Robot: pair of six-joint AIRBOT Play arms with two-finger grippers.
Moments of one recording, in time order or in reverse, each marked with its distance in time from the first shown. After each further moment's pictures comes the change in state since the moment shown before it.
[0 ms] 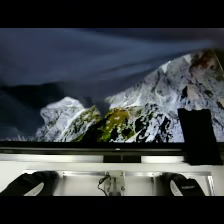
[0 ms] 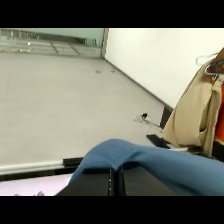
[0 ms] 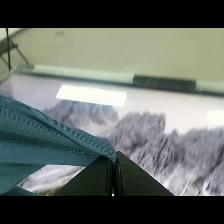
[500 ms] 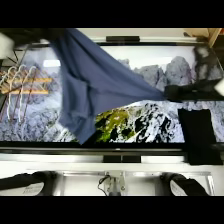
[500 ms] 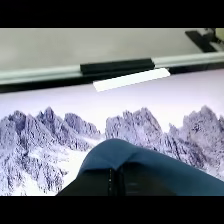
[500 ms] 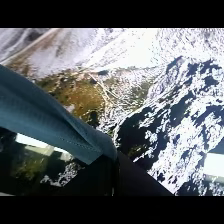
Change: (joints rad) left arm 0.000 -0.582 -0.090 0.039 0.177 -0.016; right arm 0.000 -0.392 -0.360 -0.059 0.033 0.106
